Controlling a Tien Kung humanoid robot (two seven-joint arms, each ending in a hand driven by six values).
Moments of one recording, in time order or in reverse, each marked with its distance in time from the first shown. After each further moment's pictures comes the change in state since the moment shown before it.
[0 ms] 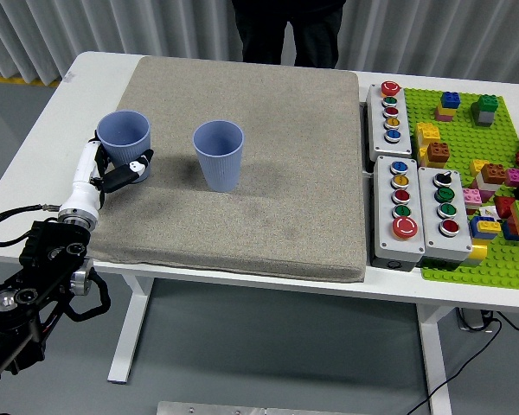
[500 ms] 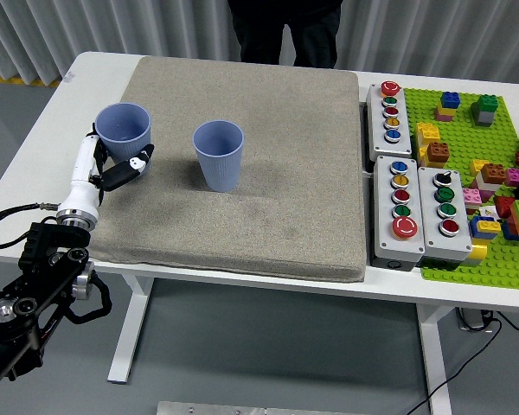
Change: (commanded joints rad) left arm 0.042 0.004 -0.018 -0.100 0.102 0.060 0.004; right arm -0.009 -0.002 0.001 0.000 -0.008 0.003 -0.001
